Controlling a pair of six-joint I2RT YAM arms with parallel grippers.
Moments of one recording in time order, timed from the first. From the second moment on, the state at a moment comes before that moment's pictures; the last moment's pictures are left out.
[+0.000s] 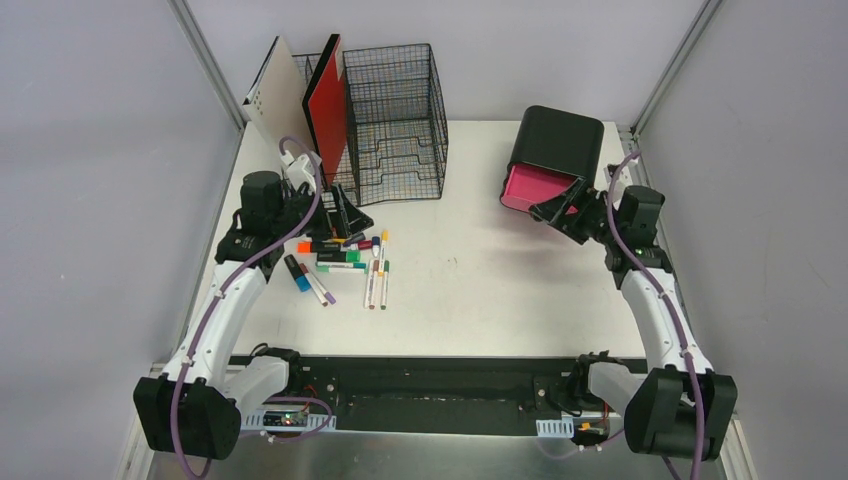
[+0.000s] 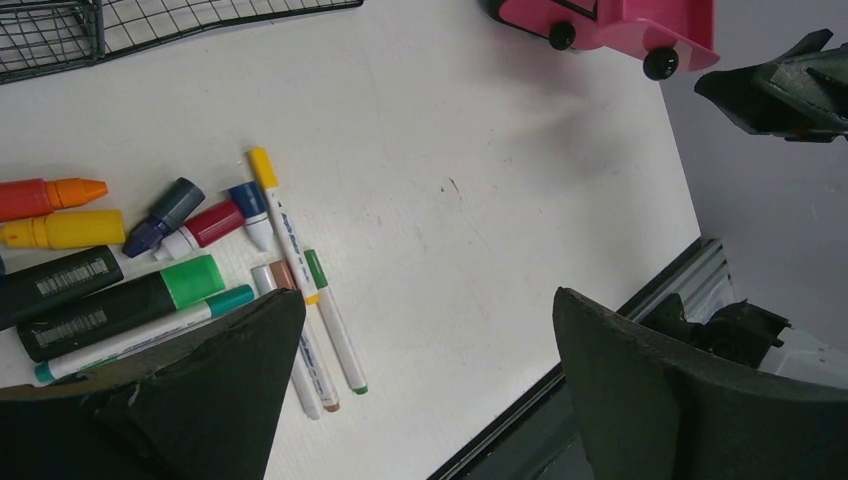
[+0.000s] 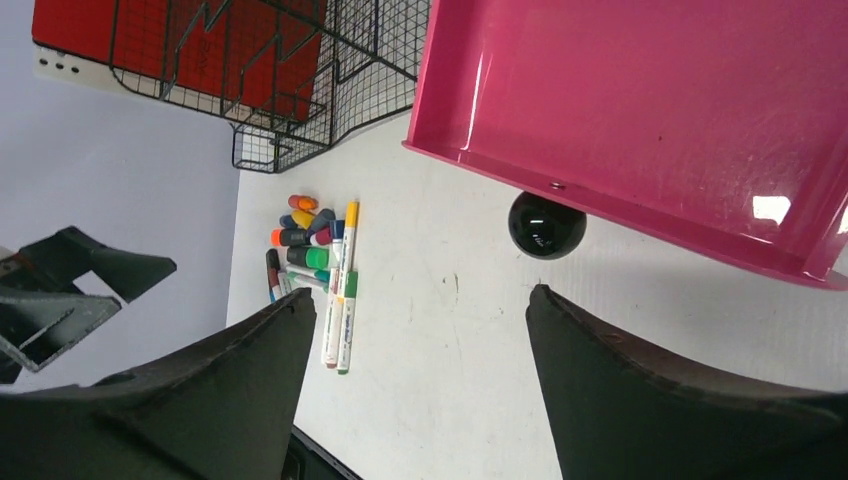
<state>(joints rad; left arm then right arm) -0.10 1.01 0.88 -0.39 0.61 -0.43 -0.06 1.06 0.76 -0.17 -0.60 0.62</state>
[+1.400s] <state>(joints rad) -0.52 1.15 0.85 -0.44 0.23 -0.52 -0.14 0.89 0.88 -0.63 -1.03 -0.17</state>
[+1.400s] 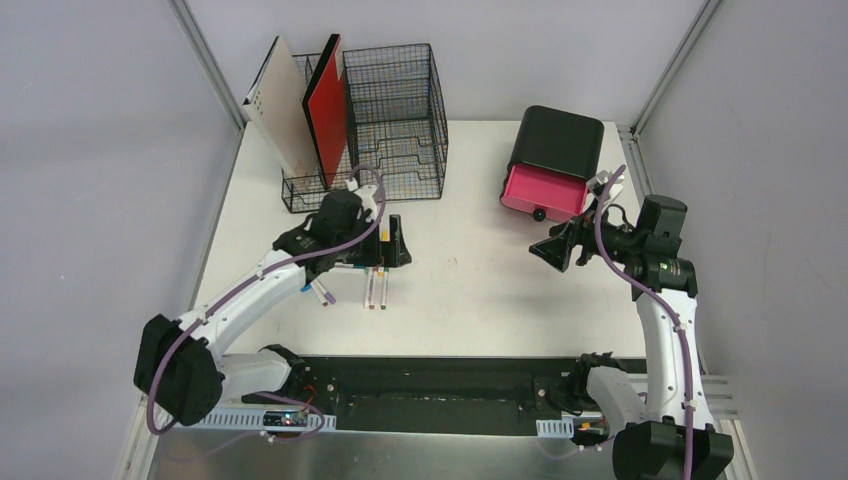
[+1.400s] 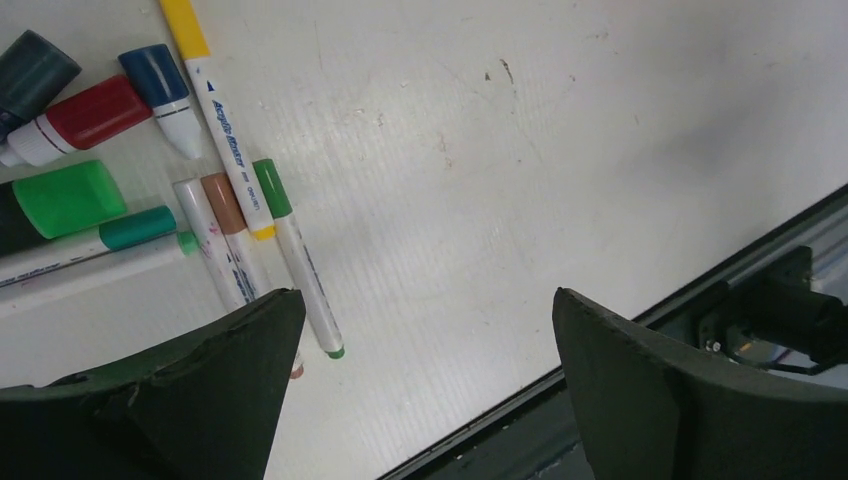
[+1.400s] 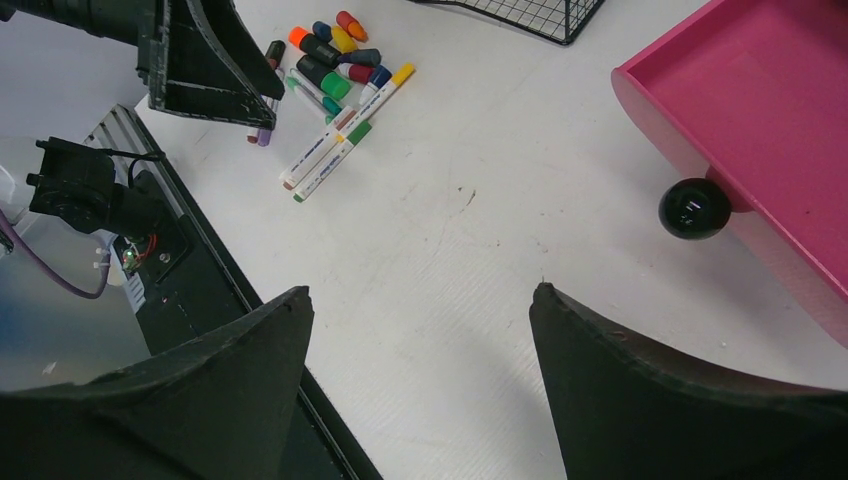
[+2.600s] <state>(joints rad) -0.84 1.56 0.95 -0.54 -0.39 -0.61 -0.14 0.88 0.88 -0.63 -1.03 -0.18</state>
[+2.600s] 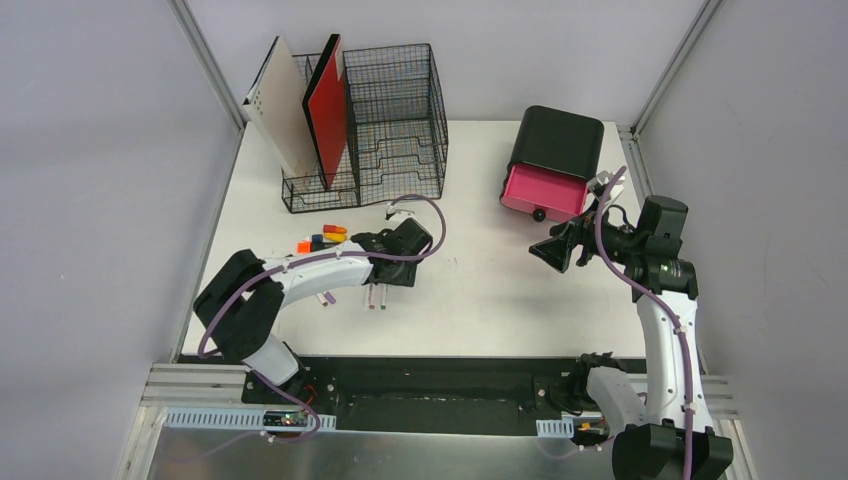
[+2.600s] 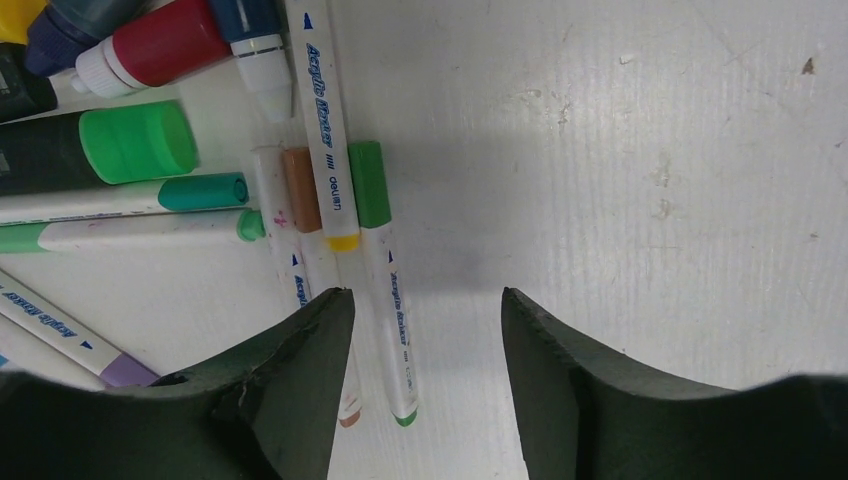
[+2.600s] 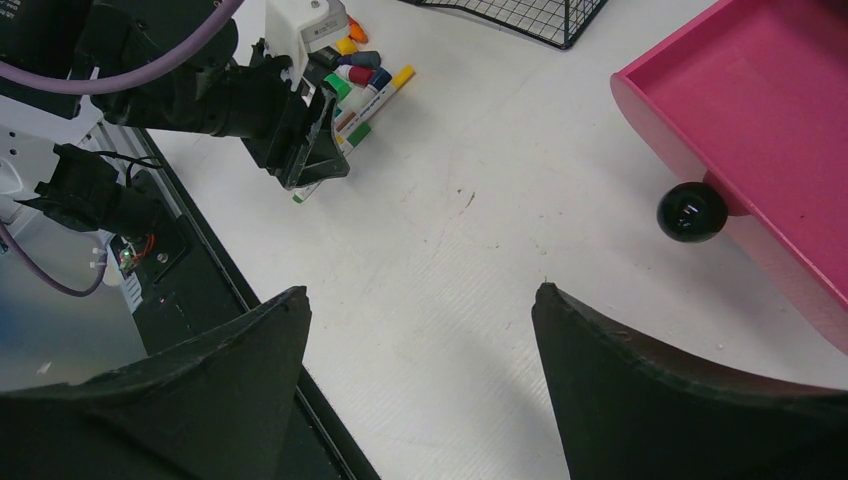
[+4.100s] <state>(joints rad) -0.84 1.63 0.93 -0.53 -0.37 -0.69 -0.14 0.87 0.88 -0.63 -1.03 -0.18</state>
